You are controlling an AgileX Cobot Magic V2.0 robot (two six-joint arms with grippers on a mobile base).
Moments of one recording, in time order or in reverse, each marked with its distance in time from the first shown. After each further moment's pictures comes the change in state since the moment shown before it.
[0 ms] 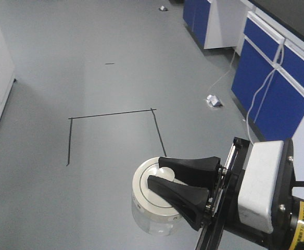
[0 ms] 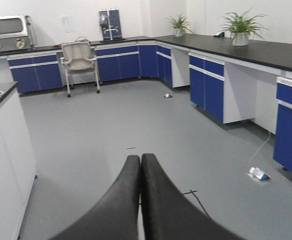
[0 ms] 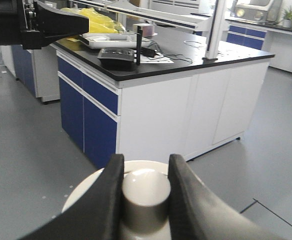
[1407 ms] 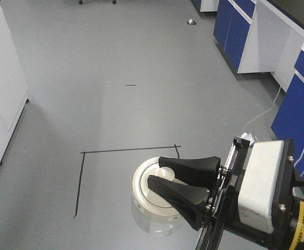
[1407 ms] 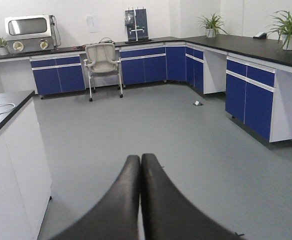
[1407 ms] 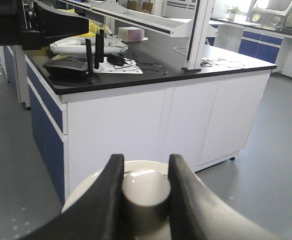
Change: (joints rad) left arm 0.000 0.000 0.000 0.000 0.000 0.000; right arm 0.000 0.000 0.000 0.000 -0.001 0.000
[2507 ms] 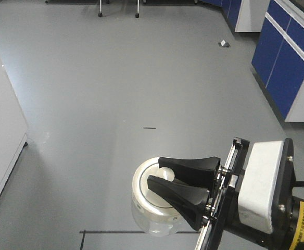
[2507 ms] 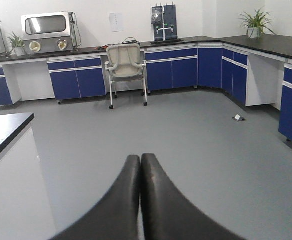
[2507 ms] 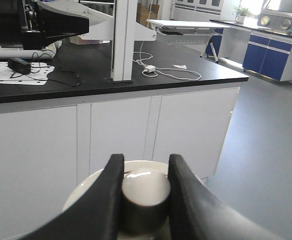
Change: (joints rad) left arm 0.000 0.000 0.000 0.000 0.001 0.000; right arm 0.000 0.000 0.000 0.000 0.000 0.000
